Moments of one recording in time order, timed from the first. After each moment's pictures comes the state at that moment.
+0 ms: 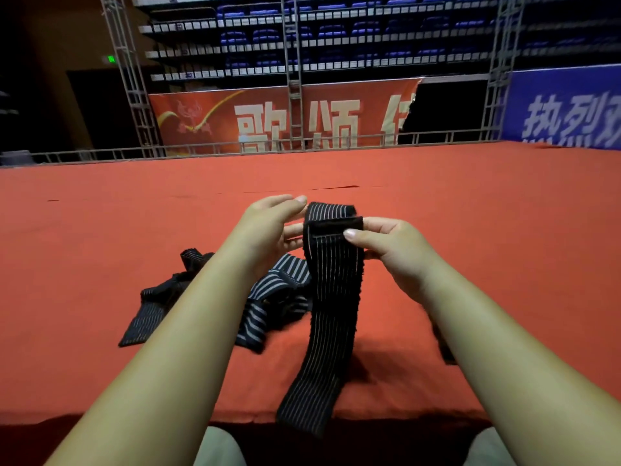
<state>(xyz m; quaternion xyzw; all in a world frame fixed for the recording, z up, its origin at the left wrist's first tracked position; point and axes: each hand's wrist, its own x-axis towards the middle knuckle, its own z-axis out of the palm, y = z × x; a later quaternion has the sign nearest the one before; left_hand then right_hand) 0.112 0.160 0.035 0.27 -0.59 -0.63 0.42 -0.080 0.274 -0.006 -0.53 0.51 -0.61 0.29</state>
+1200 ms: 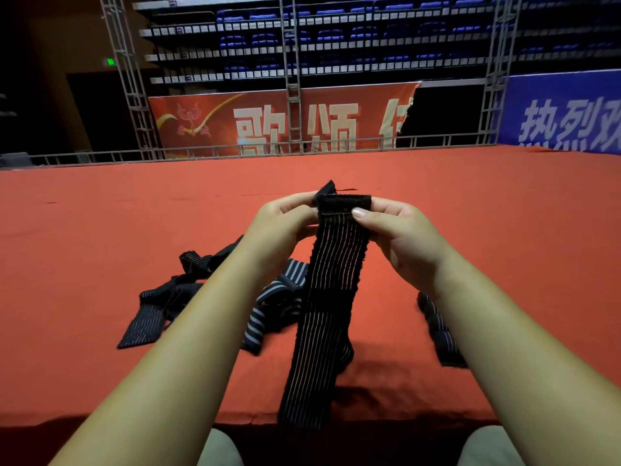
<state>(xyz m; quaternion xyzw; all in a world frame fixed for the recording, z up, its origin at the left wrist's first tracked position) 0.108 0.186 0.039 0.17 -0.71 -0.55 0.41 -0.074 0.295 0.027 -0.57 0.43 -0.64 0.30</state>
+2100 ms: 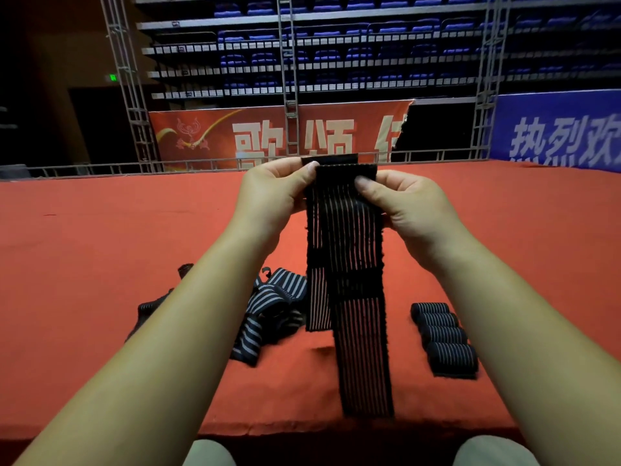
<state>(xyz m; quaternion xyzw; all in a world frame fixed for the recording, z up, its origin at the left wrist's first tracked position) 0.105 0.197 0.102 0.15 -0.67 -0.52 0.51 -0.075 0.314 0.081 -0.53 0.46 -0.68 0.20</state>
